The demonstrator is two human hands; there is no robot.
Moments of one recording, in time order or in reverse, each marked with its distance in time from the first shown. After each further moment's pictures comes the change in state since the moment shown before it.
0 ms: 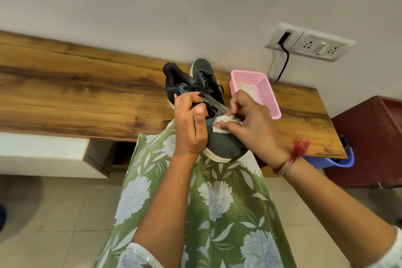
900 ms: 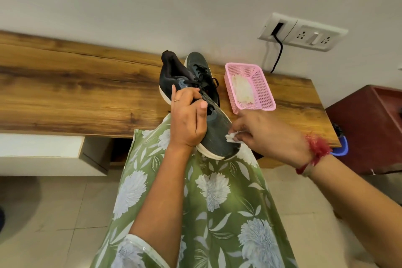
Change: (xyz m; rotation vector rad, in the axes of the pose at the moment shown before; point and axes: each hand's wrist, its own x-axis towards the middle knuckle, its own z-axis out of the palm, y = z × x) left_hand -0.005 -0.008 0.005 0.115 -0.068 0.066; right_hand -0.016 -0.008 -0.034 -0.534 -0.493 -0.077
